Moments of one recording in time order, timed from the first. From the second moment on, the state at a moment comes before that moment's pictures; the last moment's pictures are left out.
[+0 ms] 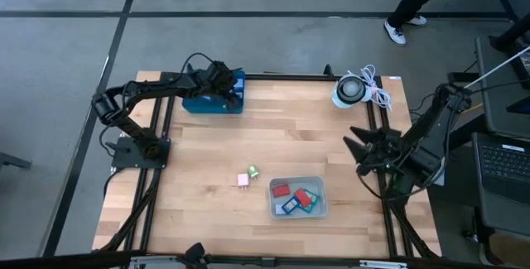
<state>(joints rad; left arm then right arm) 0.69 1.52 0.86 -0.18 0.03 0.06 0.97 1.04 0.93 -1.15 1.57 1.74</state>
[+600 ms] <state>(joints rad) 0.63 1.52 0.86 -0.18 0.08 0.04 0.73 1.17 1.14 -0.56 1.45 0.93</state>
